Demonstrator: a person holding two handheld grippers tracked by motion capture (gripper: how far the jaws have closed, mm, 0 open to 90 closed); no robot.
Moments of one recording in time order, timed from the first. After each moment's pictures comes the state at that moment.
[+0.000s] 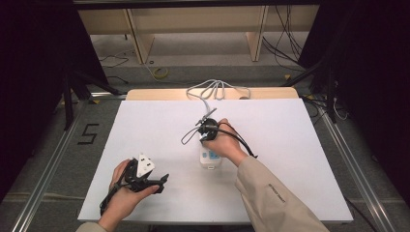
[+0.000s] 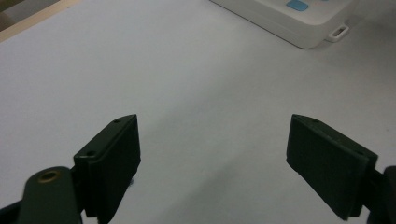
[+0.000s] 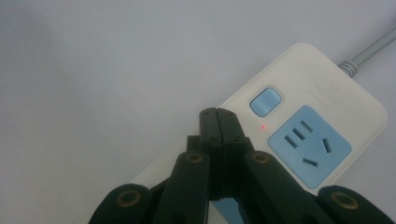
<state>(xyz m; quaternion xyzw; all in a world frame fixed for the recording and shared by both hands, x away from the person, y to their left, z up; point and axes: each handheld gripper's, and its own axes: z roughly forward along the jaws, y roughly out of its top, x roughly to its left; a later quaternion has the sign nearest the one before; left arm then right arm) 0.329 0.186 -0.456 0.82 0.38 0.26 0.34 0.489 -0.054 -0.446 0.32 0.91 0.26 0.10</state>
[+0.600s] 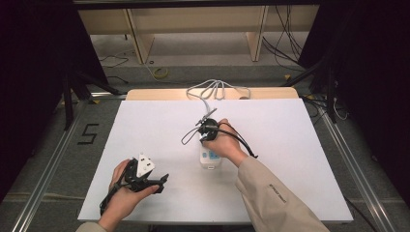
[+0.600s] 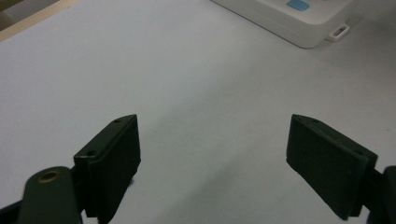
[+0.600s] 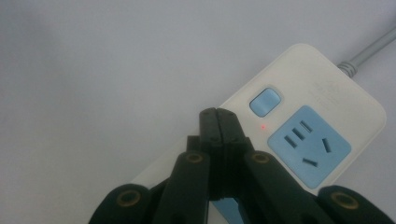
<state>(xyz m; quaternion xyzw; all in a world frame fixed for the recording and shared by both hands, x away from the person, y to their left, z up) 0.330 0.187 -0.457 0.82 0.38 0.26 0.34 0.489 -0.054 -0.447 0.32 0.91 0.26 0.10</state>
